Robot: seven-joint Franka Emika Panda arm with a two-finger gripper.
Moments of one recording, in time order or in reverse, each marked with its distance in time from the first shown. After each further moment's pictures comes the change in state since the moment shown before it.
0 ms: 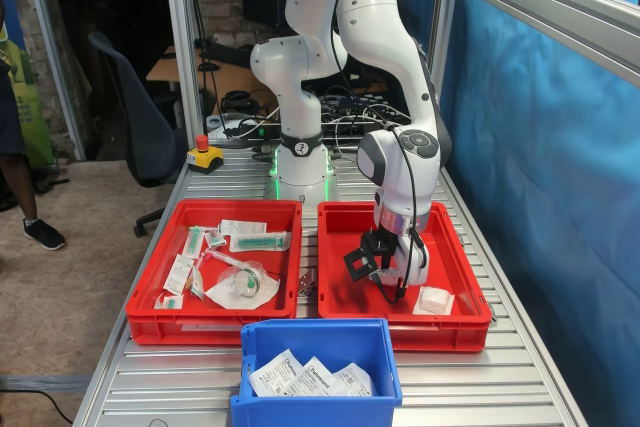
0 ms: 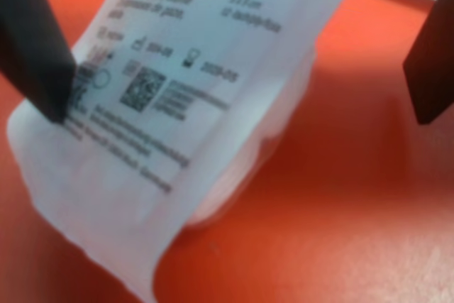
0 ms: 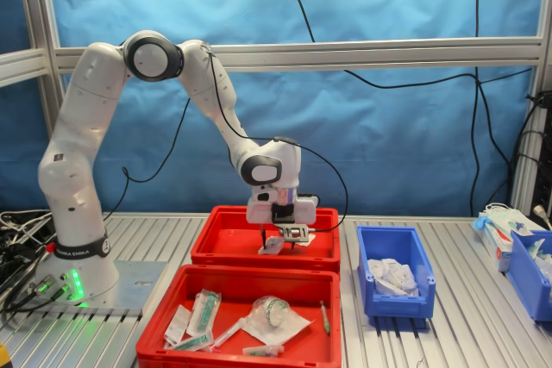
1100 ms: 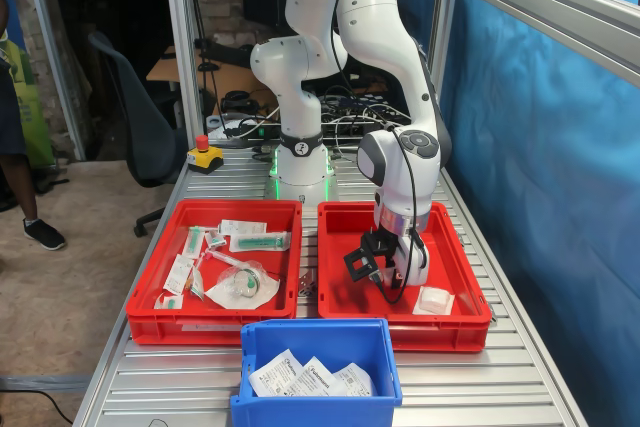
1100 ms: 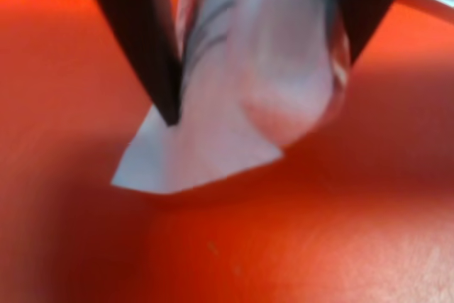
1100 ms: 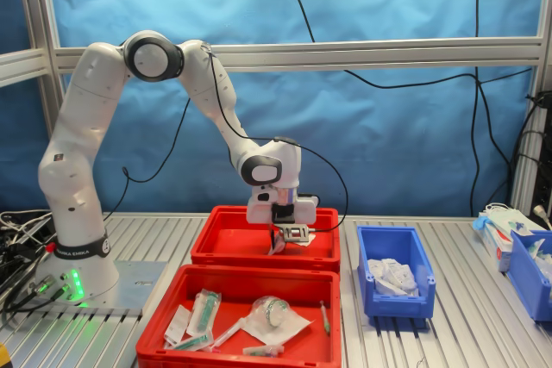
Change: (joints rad) arm 0.000 0.001 0.000 0.001 0.000 0.000 0.000
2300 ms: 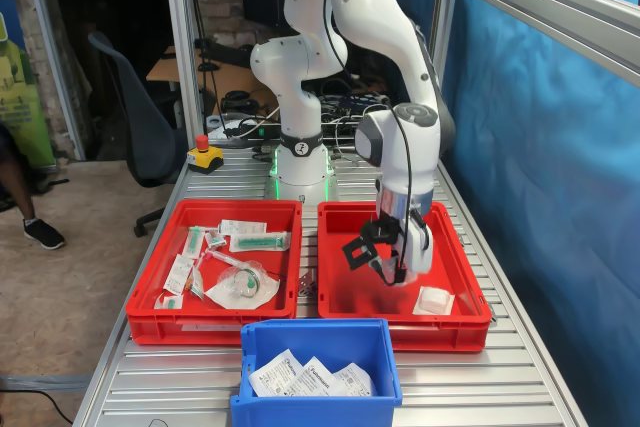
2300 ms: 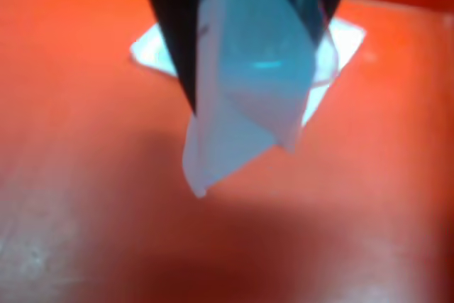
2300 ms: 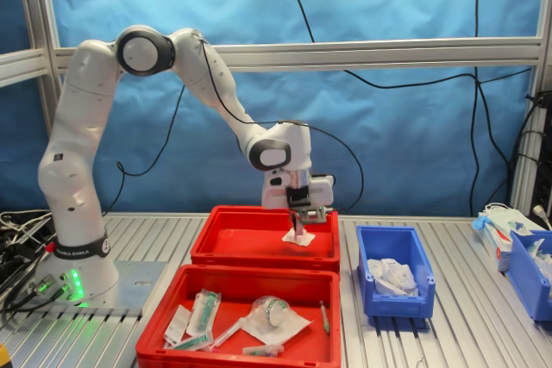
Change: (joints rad) arm -0.002 -0.065 -0.040 0.067 0.000 -0.004 0.000
